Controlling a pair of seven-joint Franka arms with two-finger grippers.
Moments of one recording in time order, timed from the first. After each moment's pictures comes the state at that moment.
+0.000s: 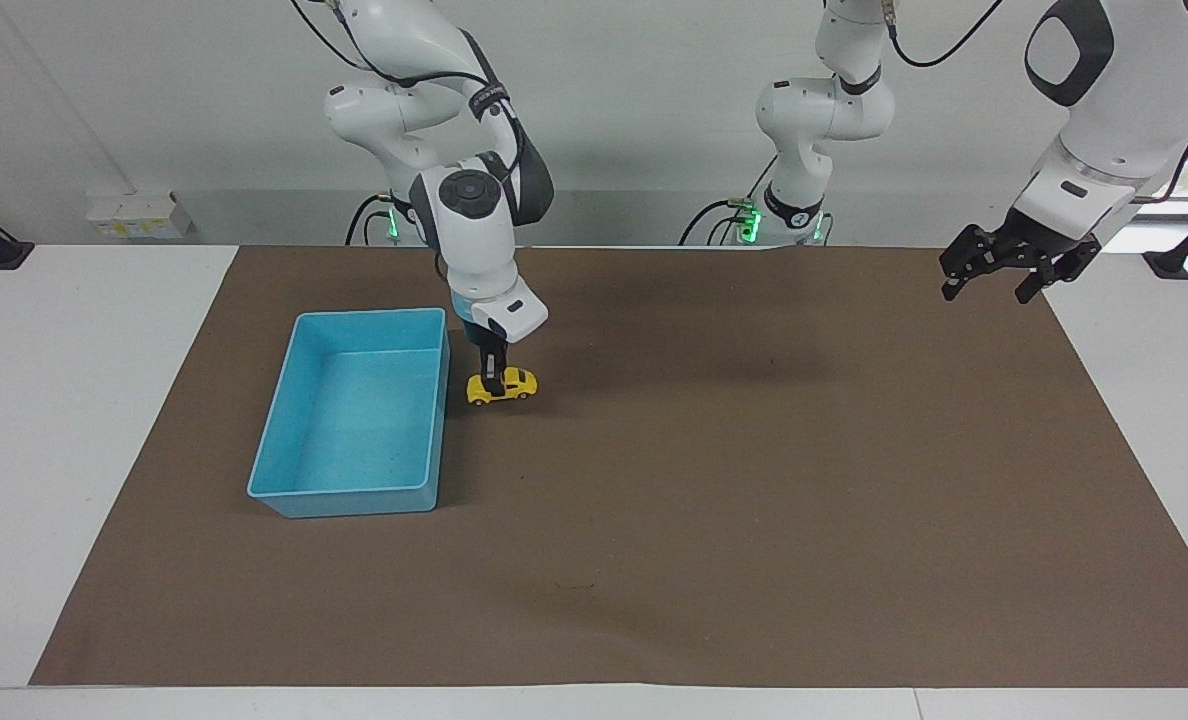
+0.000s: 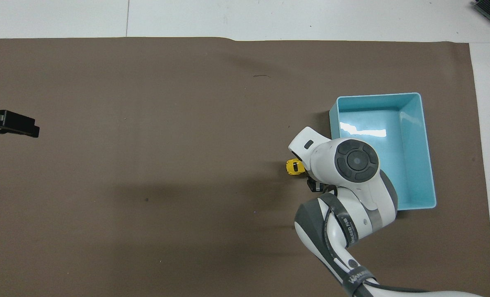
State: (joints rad) left arm -0.10 0.03 0.10 -1.57 -0.03 1.59 0.10; right arm 0.41 0.12 -0.02 -2.03 -0.06 2.20 -1.17
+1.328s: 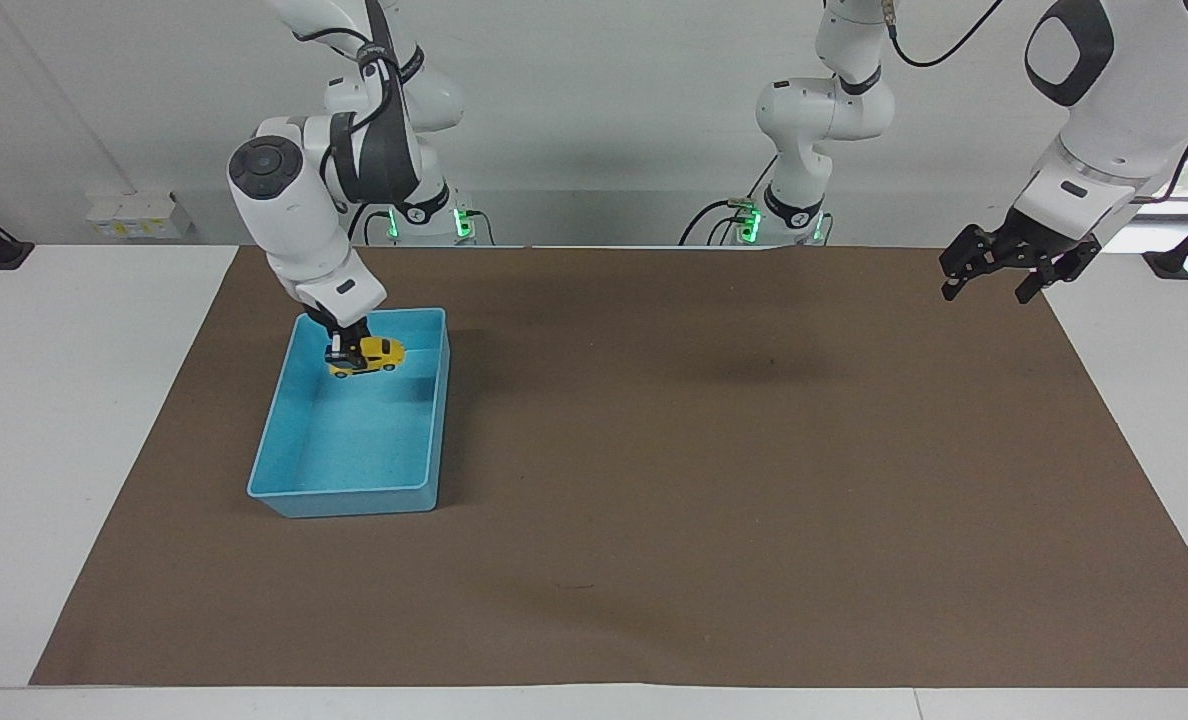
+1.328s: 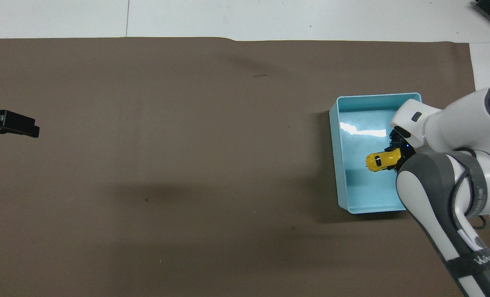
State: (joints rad) left arm -0.10 0.03 0.10 -1.57 -0.03 1.59 0.10; right arm 0.09 0.01 -0.04 -2.03 -0.05 1.96 -1.55
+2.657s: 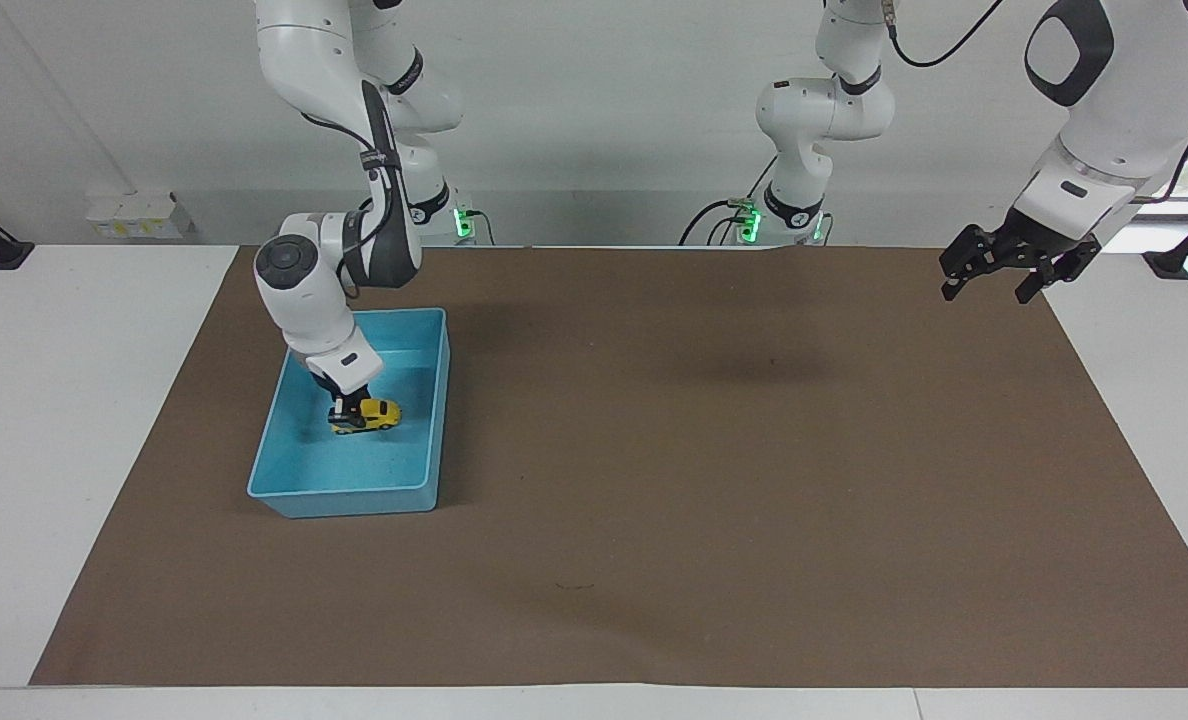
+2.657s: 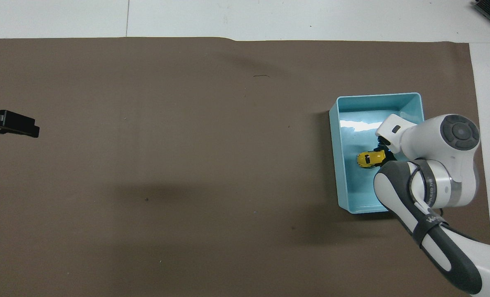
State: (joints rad) left arm -0.10 0.03 0.10 -1.57 -0.03 1.59 0.10; right arm 0.03 0.18 -0.03 -2.17 -0.07 2.34 -1.56
